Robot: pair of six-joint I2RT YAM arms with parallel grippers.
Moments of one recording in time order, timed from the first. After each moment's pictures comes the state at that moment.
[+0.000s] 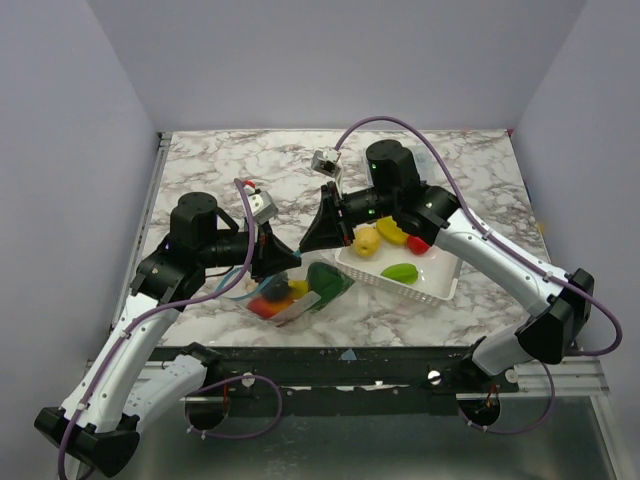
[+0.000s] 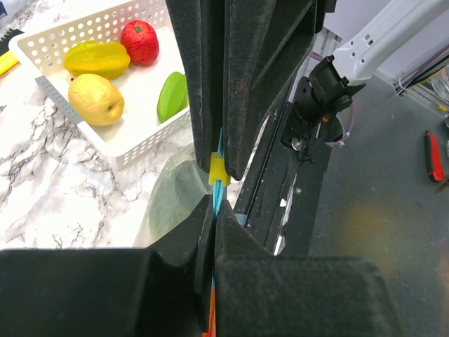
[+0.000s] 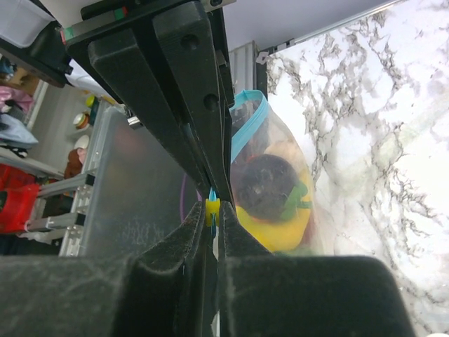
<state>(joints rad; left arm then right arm) -0.43 0.85 1.02 -0.57 0.85 -0.06 0.79 1.49 1.47 -0.35 -0.93 0.20</state>
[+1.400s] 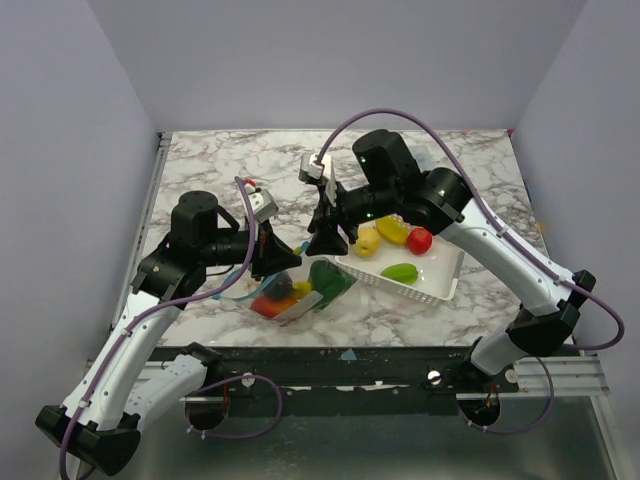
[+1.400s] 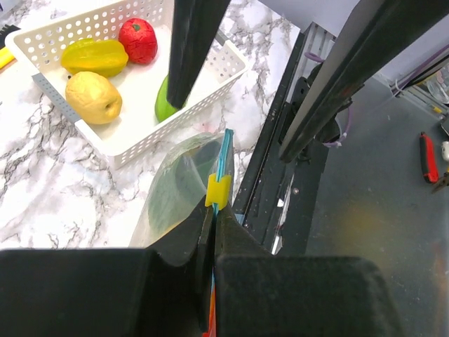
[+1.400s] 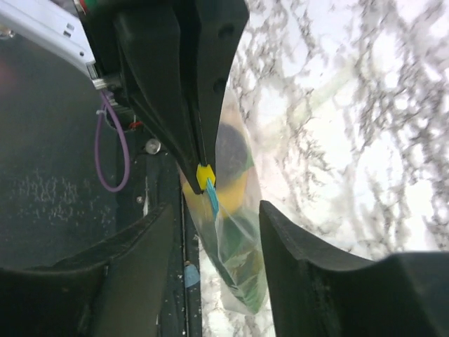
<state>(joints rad) -0.43 0.86 1.02 -0.57 0.86 -0.07 0.90 1.55 1.79 -0.85 -0.61 -0.20</state>
